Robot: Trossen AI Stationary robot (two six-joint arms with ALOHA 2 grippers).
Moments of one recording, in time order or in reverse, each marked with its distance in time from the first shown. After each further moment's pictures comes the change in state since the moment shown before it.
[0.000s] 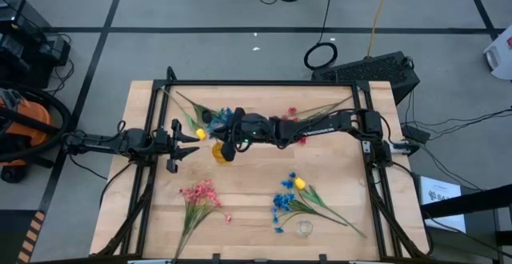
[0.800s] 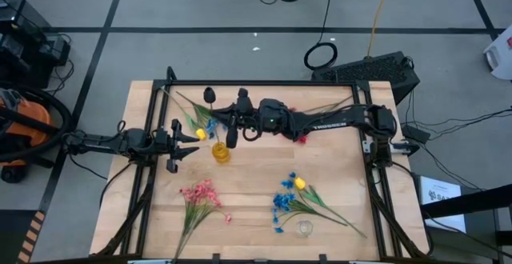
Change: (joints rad) left arm 0.000 0.000 0.000 0.000 0.000 0.000; right arm -0.025 -0.108 -0.027 0.283 0.001 -0.139
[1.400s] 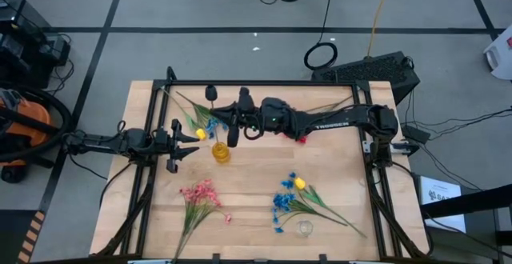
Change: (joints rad) left arm 0.000 0.000 0.000 0.000 0.000 0.000; right arm 0.000 -0.028 -0.001 -0.003 0.004 0.017
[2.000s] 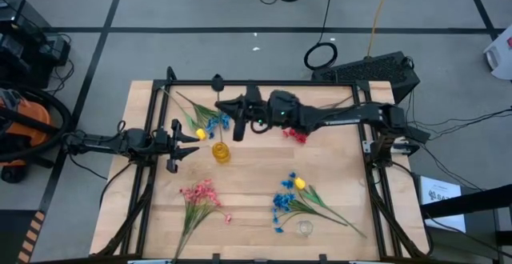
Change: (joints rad) left arm 0.000 0.000 0.000 0.000 0.000 0.000; right arm -0.002 -0.083 -0.002 -0.066 0.001 0.050
